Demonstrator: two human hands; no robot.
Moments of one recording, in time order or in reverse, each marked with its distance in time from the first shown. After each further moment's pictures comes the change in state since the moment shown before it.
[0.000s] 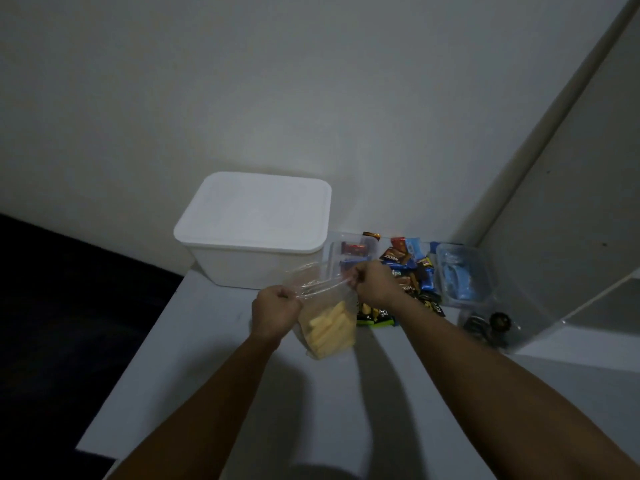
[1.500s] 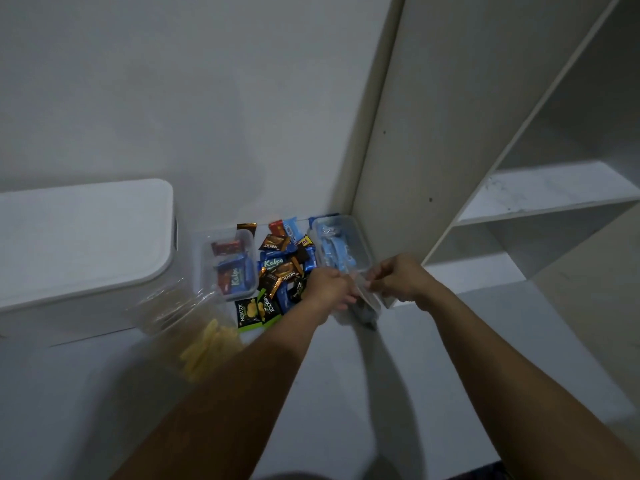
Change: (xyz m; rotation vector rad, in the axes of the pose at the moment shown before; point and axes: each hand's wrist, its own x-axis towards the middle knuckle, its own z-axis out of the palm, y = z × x) left_hand -0.070 0.107 0.244 -0.023 -0.777 -0.057; right_hand -0.114 0.143 -0.156 0.204 0.172 0.568
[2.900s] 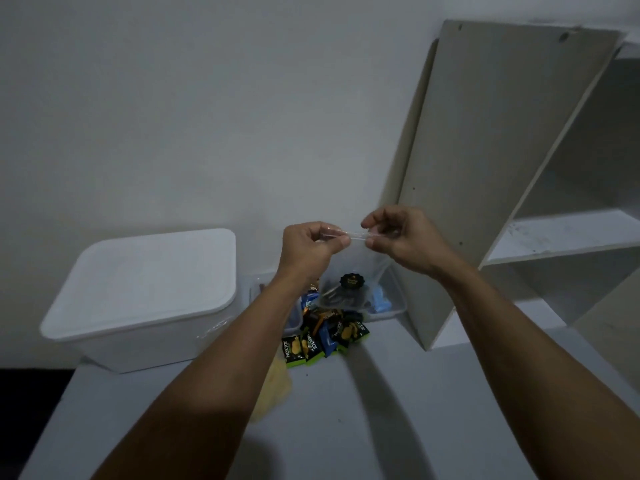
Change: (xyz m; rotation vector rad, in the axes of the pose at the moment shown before) left_hand -0.076 0.096 -0.114 -0.073 0.263 0.737; right_hand -0.057 -0.138 -0.029 0.107 0.199 -0.668
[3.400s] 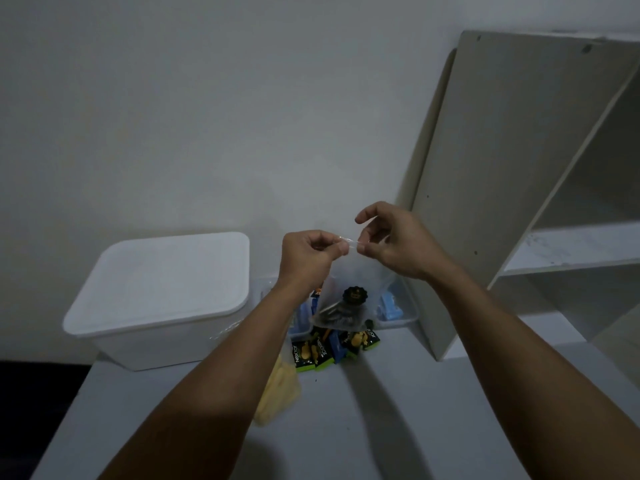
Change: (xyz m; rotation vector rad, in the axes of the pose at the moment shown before) left_hand -0.007 0.004 -0.019 0.082 0.060 0.001; right_hand 0.010 -0.019 0.020 -0.142 -0.029 -0.117
